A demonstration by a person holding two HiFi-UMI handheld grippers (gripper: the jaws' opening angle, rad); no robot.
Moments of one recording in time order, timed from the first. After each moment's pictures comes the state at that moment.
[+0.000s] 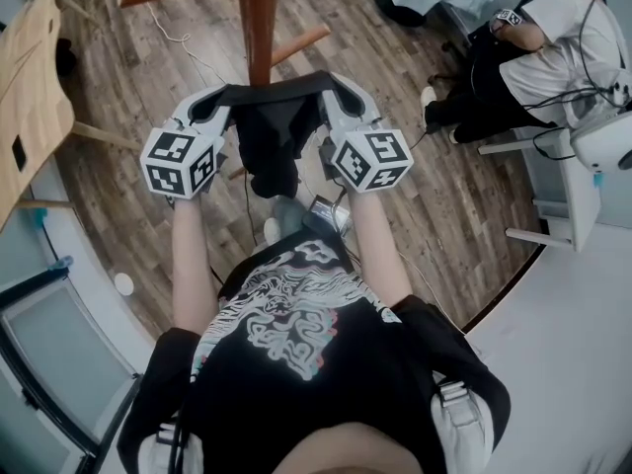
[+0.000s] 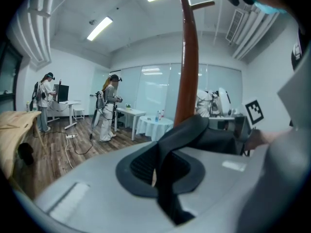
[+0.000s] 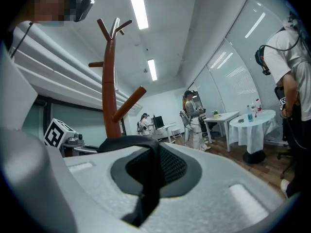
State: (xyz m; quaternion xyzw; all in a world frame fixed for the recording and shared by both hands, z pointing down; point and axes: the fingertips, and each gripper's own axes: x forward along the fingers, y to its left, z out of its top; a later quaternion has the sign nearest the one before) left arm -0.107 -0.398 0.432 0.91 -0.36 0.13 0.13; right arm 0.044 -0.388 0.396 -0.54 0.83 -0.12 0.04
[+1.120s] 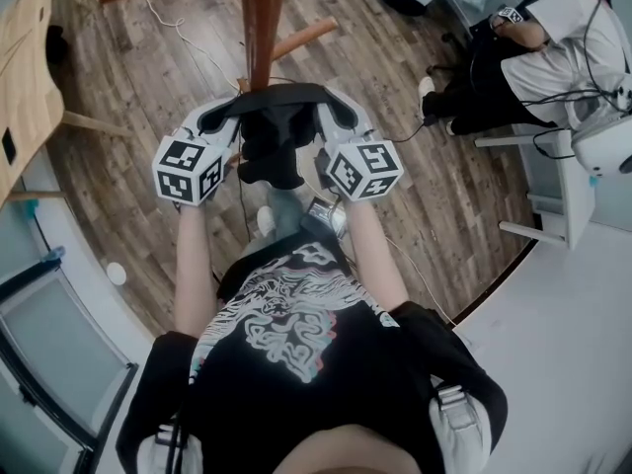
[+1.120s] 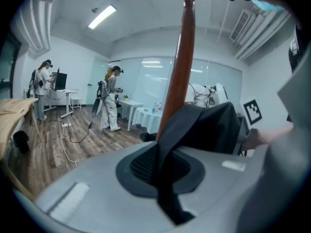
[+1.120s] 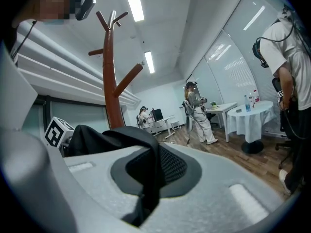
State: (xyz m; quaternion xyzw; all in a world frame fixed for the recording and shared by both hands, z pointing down) left arm -0.095 -0.381 0.492 0.91 -0.34 0.15 0.17; right arm 0.040 -0.377 0.456 -0.53 0.83 -0.16 0.01
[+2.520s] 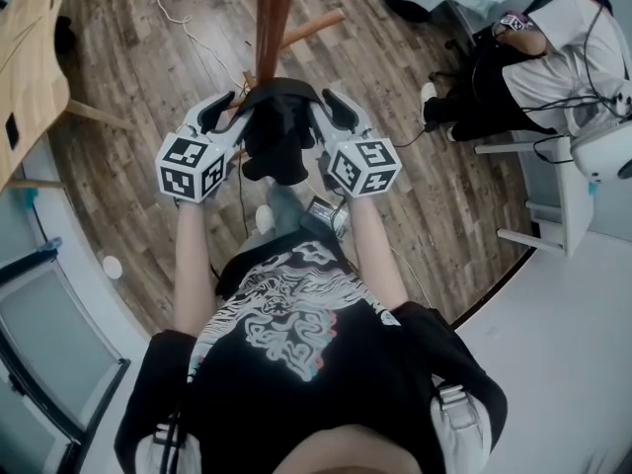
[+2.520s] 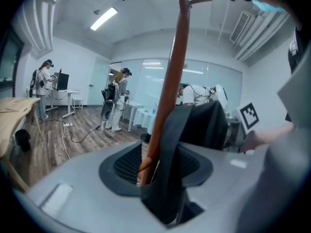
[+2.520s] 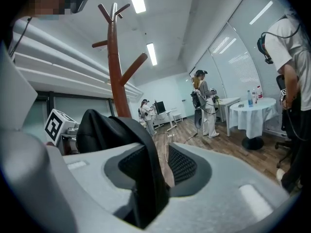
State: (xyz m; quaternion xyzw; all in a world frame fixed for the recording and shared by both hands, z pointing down) left arm -0.101 -0.355 0.493 0.91 -0.35 0.14 0.17; right arm 0.032 -0.354 0.478 -0.51 0.84 -0.18 -0.03
